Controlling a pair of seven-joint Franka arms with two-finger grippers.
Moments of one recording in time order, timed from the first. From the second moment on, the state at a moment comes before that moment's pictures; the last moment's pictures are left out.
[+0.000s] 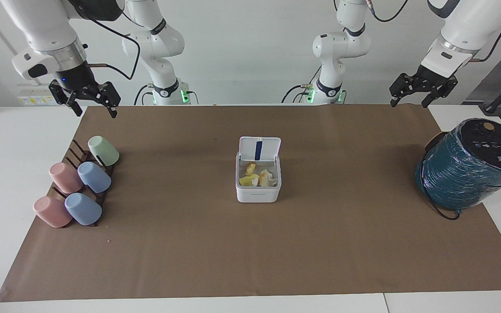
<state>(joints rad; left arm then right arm) 0.02 -0.06 -0.03 -1.58 -0.03 1.47 0.07 0.11 -0.07 -0.14 -1.64 -0.03 1.60 0.04</state>
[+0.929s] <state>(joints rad) 0.00 -0.06 -0.06 -1.58 -0.03 1.49 0.07 0.11 -0.07 -0.14 -1.64 -0.03 1.60 0.04</state>
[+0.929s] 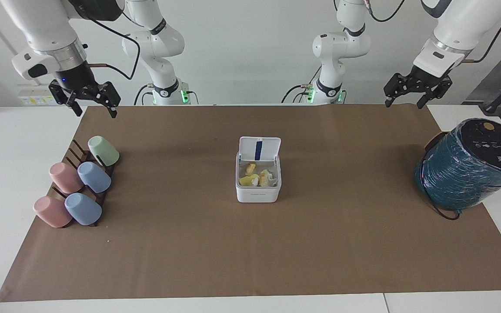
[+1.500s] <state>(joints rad) -0.12 -0.07 -0.07 -1.65 -0.03 1.68 0.04 0.11 -0.07 -0.14 -1.64 -0.03 1.60 0.04</state>
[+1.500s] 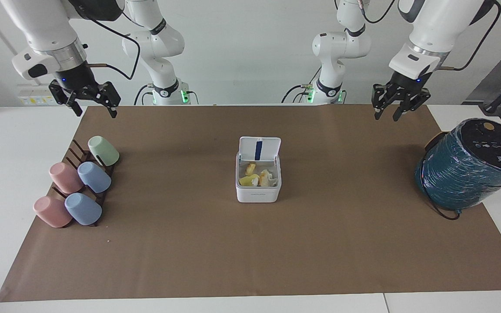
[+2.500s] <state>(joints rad) -0.59 -0.12 -0.09 -1.96 -0.03 2.07 -0.31 0.11 -0.07 -0.14 -1.64 -0.03 1.60 0.04</state>
